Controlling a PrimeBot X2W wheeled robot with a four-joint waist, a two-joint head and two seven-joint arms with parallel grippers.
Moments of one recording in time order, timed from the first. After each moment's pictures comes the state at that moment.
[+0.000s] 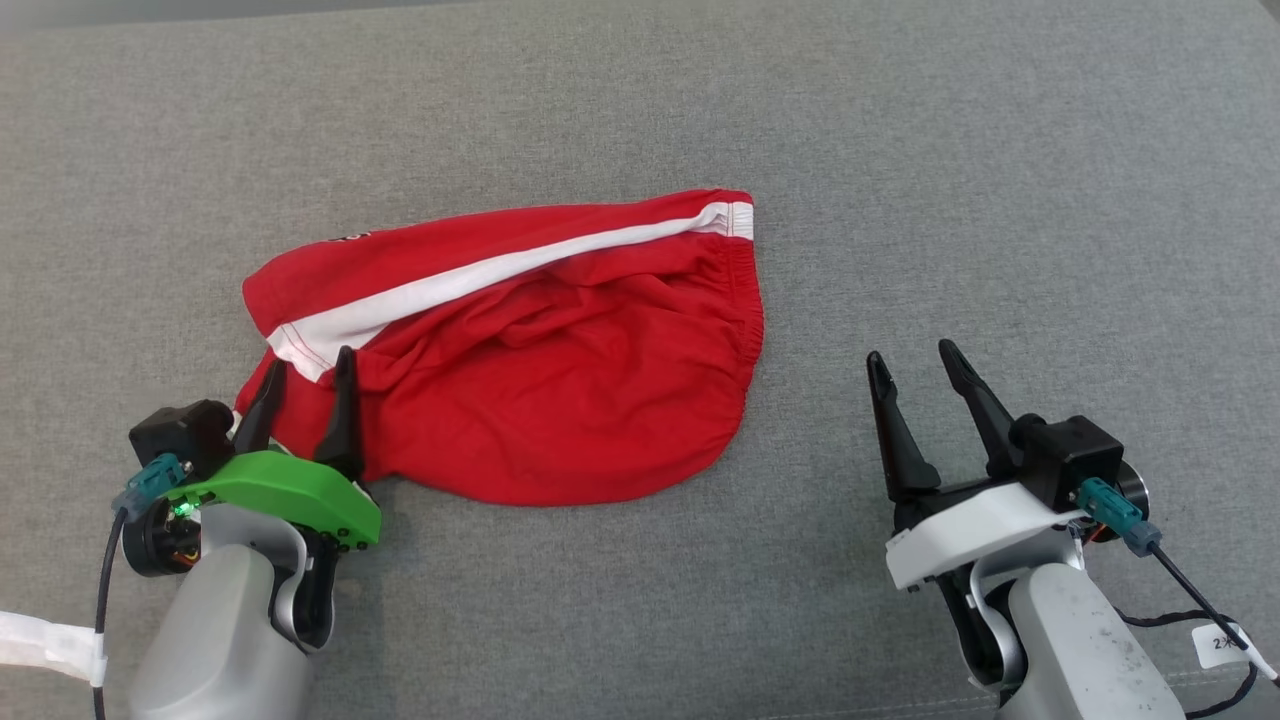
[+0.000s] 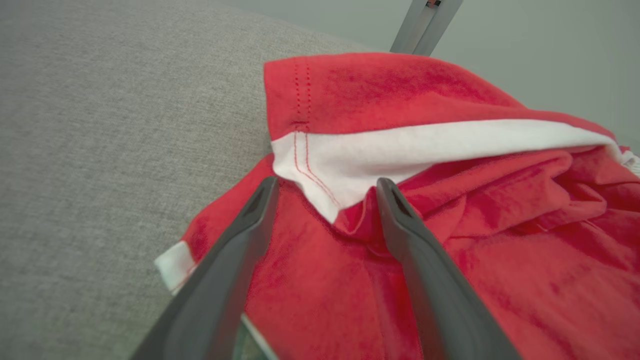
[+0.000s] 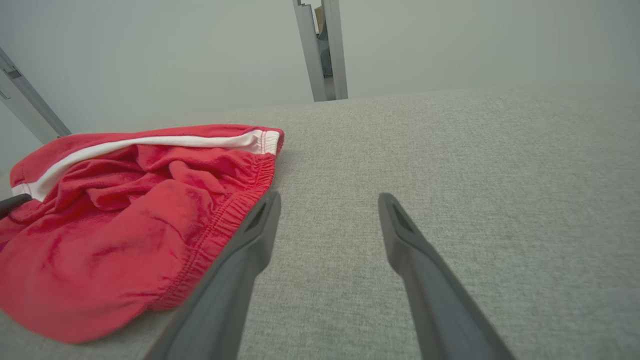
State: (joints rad) left arm -0.47 0.17 -0.20 0.73 -0.56 -0.13 -0.26; right arm -0.22 -0.05 0.14 0.28 0.20 0.13 -0.26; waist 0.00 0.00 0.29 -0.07
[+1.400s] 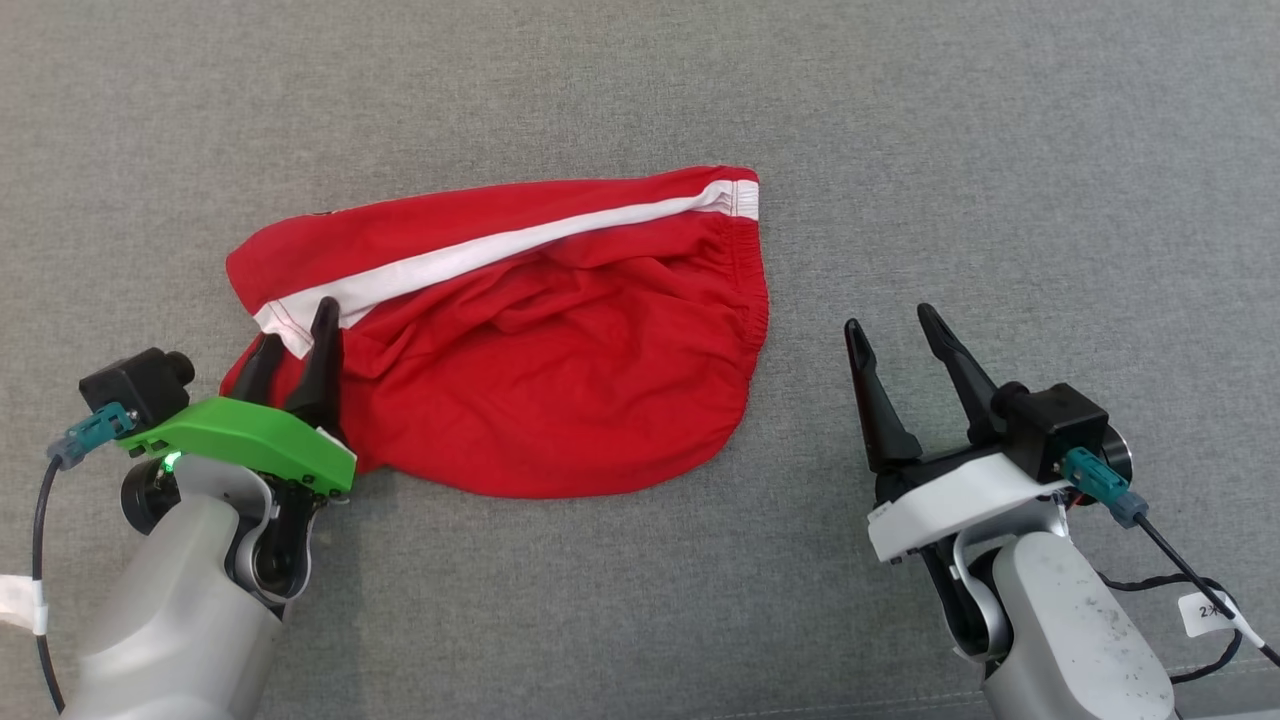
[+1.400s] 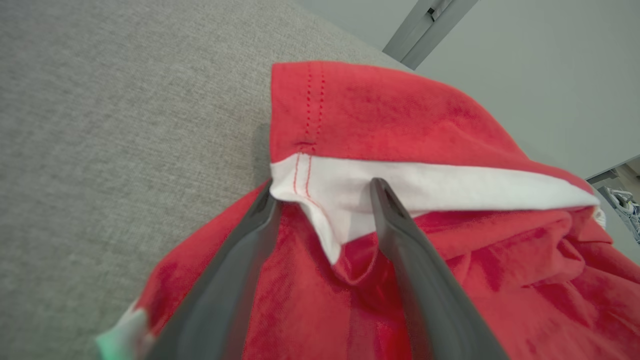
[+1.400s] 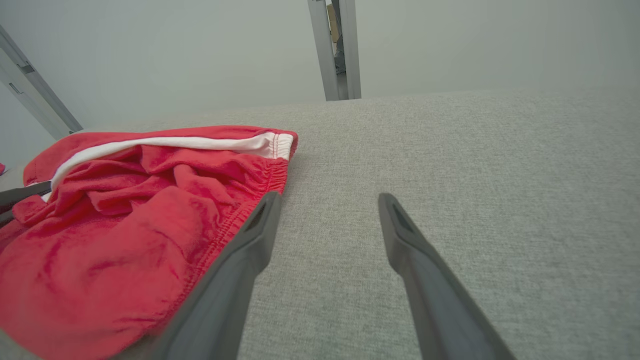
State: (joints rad) left arm -0.59 0.31 -0.50 0.74 -1.05 -0.13 -0.26; right arm -0.28 -0.05 0.18 0.28 0.20 0.13 -0.26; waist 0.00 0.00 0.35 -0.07
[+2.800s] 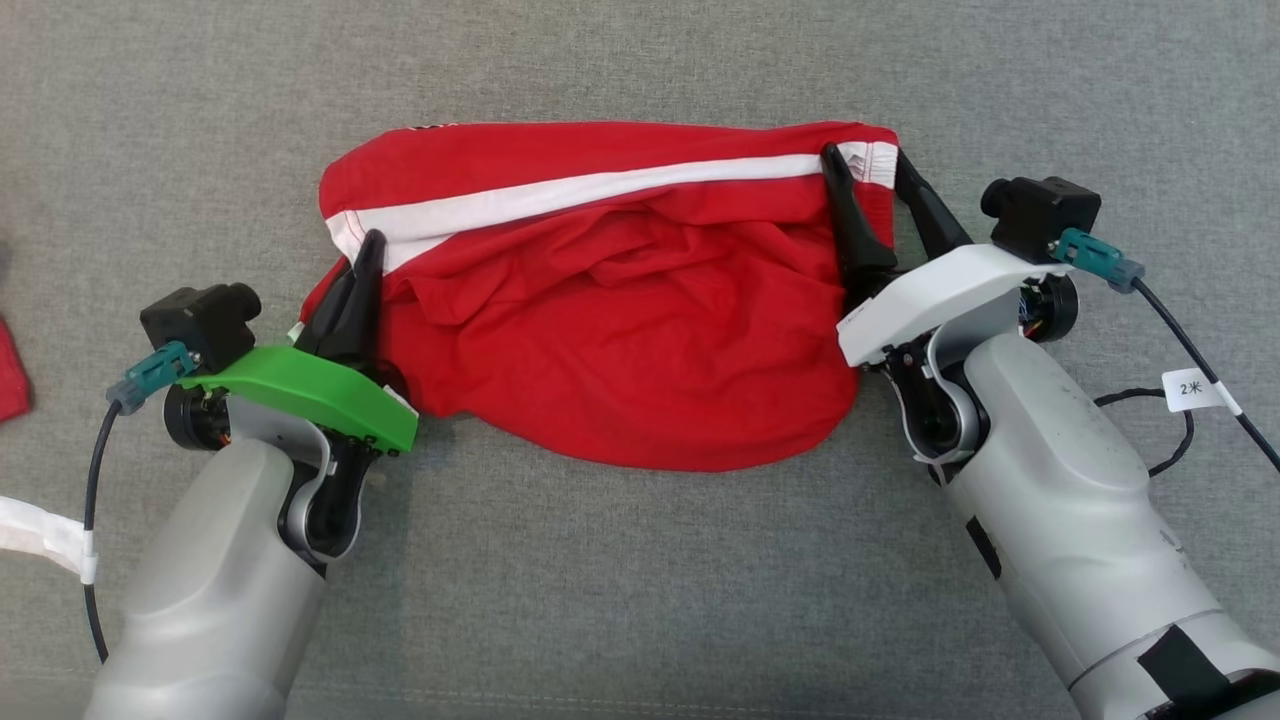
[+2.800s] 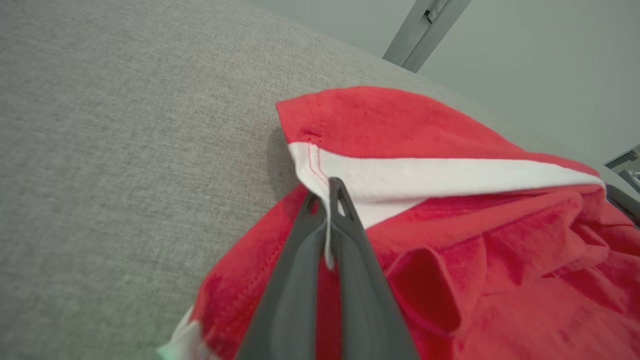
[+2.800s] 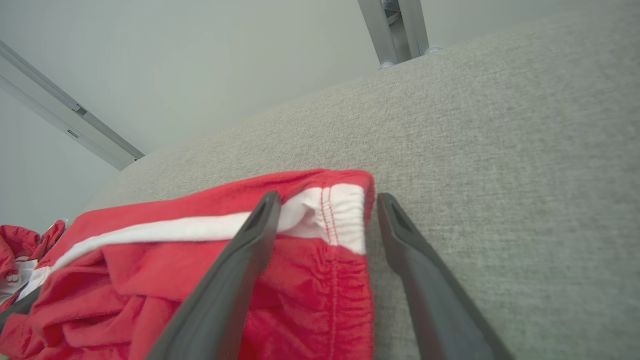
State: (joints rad) left arm -0.63 0.27 -0.50 0.61 -0.88 -0.13 -0.26; right arm -0.74 -0.08 0.35 0.70 0.64 0.13 -0.27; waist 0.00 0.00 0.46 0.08
